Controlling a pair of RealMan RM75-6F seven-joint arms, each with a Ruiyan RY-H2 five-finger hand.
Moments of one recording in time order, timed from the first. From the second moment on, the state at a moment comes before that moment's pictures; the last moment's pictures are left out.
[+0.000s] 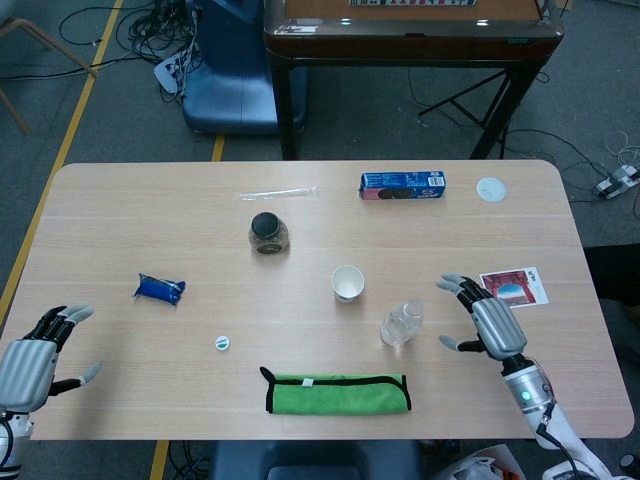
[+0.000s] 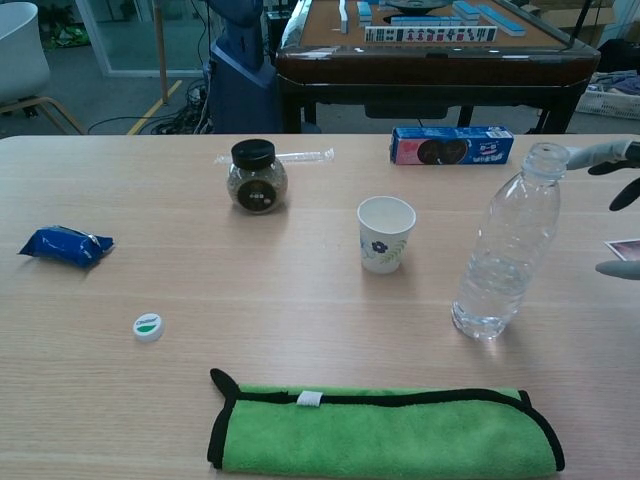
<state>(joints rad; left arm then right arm) -0.11 -1.19 -0.03 -1.51 1.58 1.54 -0.03 0.31 -1.41 0.07 -1.37 -1.59 1.26 0.34</state>
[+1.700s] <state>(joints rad) -0.10 -1.17 -0.03 -1.53 1.57 1.54 -0.04 0.47 -1.65 0.01 -1.09 -1.61 1.17 0.59</state>
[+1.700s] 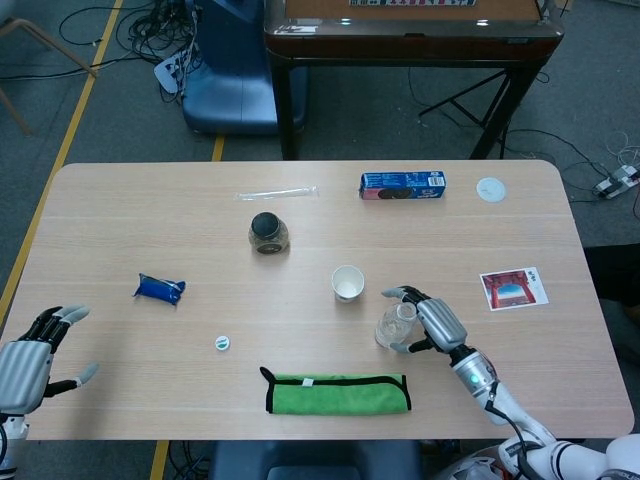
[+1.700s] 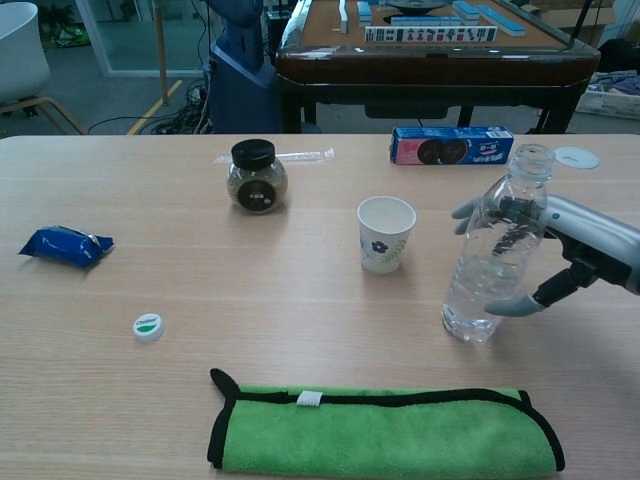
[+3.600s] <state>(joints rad) -0.09 -1.15 -0.03 -1.55 1.57 1.55 -0.04 0.49 -1.52 0.11 -1.29 -1.45 1.18 0.20</state>
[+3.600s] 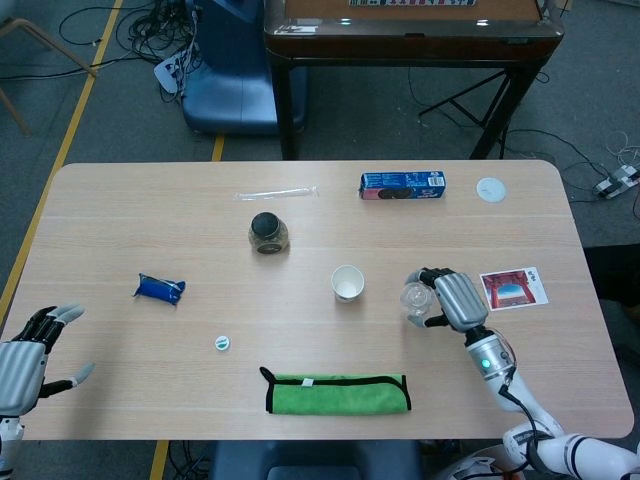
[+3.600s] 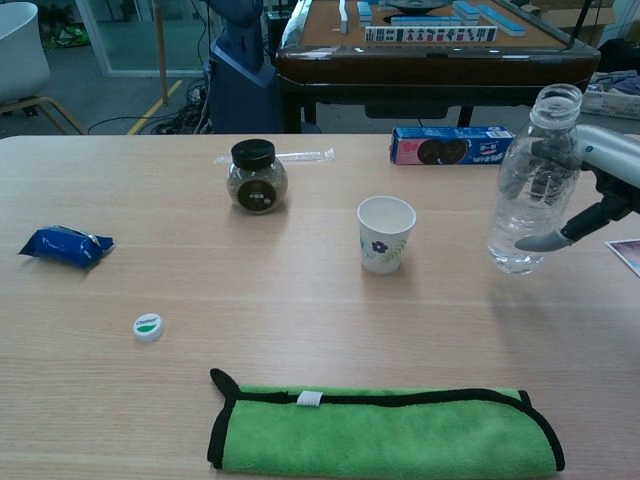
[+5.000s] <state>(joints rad) -0.08 -1.14 -0.04 -1.56 1.57 1.58 -0.02 0.71 -1.52 0.25 -1.29 -0.95 0.93 -0.51</state>
